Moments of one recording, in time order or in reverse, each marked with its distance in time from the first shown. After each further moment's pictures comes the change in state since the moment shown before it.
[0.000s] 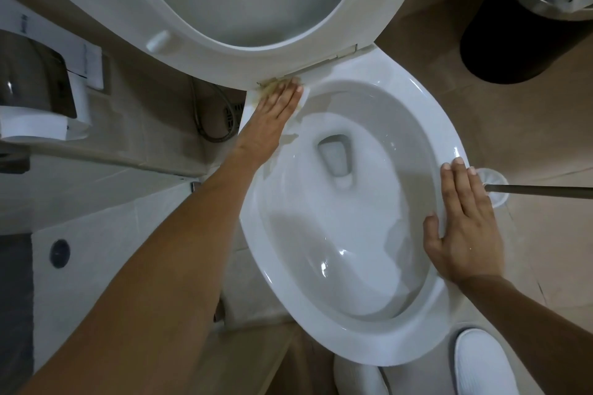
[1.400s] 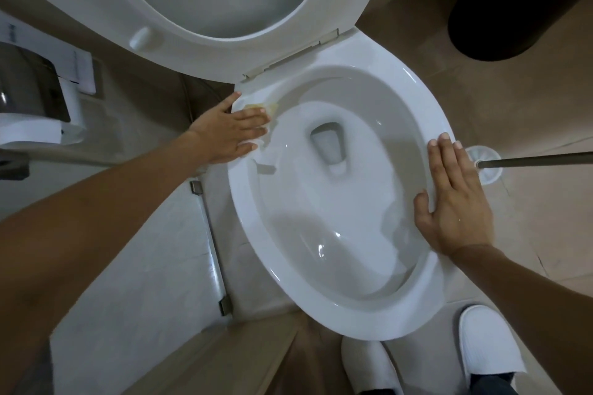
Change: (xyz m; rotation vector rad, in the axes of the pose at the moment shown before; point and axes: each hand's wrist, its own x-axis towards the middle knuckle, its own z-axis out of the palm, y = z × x) left_hand -0.040 -0.028 -0.052 0.866 -0.470 0.408; right_hand 0.001 -0.001 -0.003 0.016 0.006 -0.009
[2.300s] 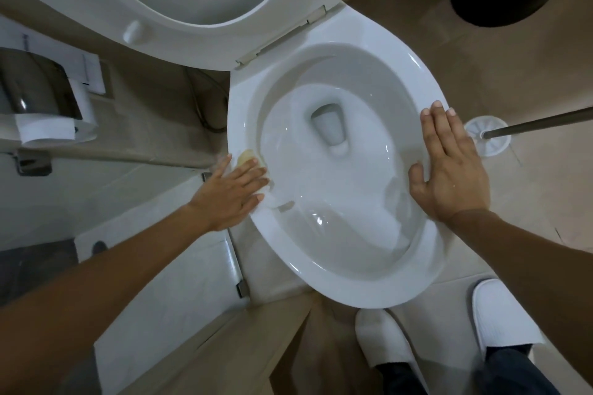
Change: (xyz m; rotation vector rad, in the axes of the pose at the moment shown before) left_hand -0.073 0.108 0.009 -0.518 -0.024 -0.074; right_hand -0.003 0.002 0.005 0.044 -0.004 0.007
